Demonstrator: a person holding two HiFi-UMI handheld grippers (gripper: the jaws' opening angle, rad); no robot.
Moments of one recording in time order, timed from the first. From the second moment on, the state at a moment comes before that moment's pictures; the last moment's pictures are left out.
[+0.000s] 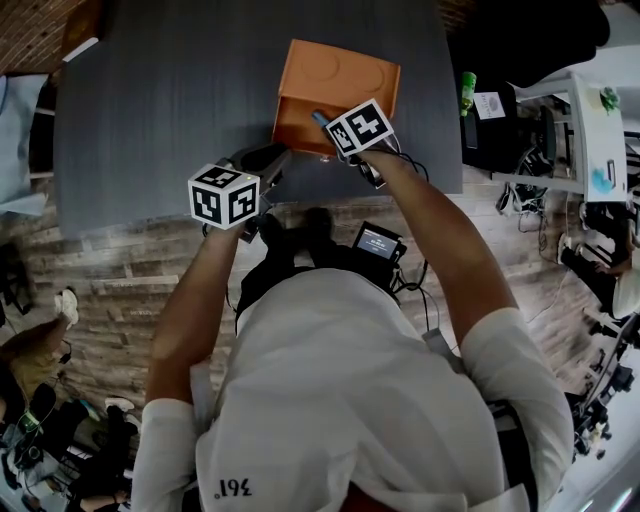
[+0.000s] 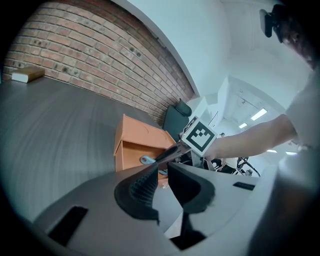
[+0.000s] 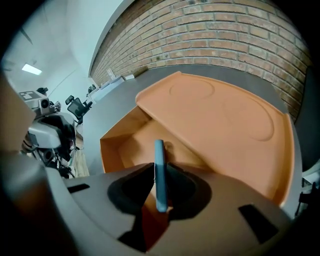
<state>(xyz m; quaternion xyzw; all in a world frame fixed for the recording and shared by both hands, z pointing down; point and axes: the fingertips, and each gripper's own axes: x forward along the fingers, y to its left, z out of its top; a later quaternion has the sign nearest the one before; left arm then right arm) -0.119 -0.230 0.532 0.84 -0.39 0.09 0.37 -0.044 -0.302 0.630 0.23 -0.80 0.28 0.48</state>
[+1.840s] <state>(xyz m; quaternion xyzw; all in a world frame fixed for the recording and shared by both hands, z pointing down) -0.097 -0.249 0.421 0.89 -0.36 0.00 0.28 -0.027 -0.321 0.468 0.34 -0.87 0.21 0.28</state>
